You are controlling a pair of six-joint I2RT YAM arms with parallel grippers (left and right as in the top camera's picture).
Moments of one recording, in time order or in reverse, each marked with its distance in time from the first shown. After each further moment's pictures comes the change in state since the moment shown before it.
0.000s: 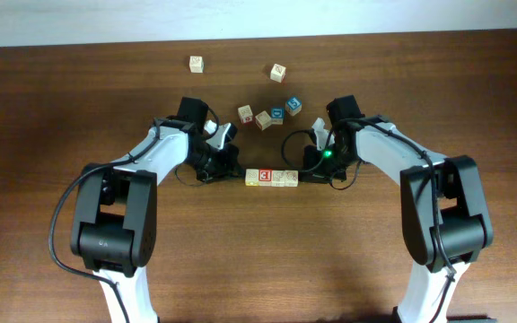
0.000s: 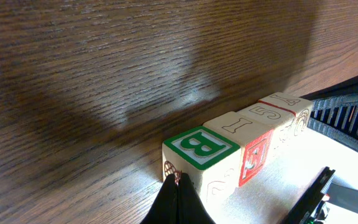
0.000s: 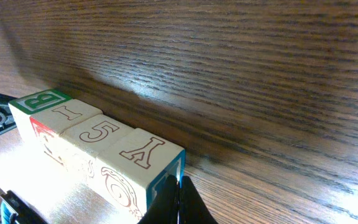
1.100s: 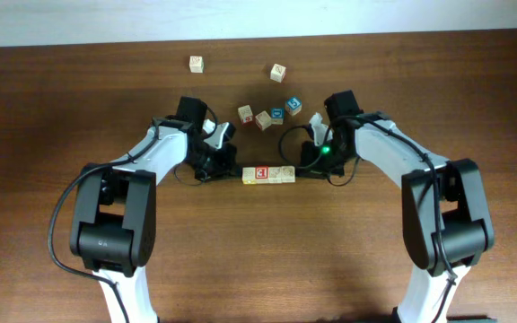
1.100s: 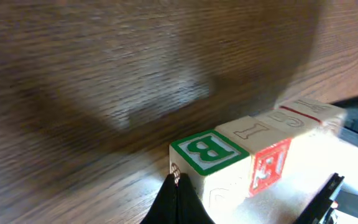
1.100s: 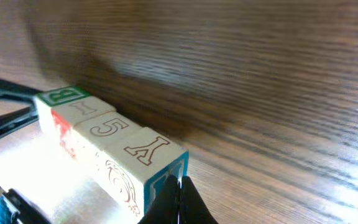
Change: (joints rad) left arm 0.006 0.000 0.000 0.007 -0.029 0.000; right arm 0.020 -0.023 0.039 -0.021 0.003 -0.004
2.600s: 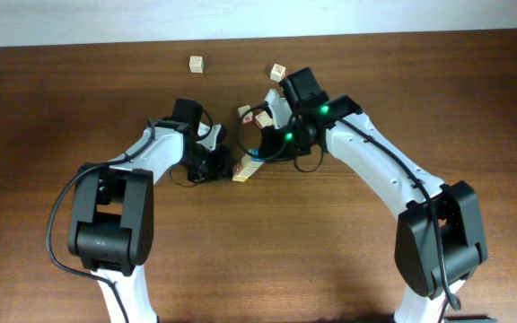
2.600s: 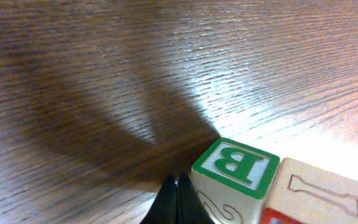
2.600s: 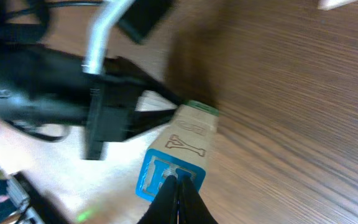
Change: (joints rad) left arm 0.018 0.001 -0.012 -0.004 -0.090 -0.021; right arm 0.217 -0.075 0.220 -0.059 0.064 0.002
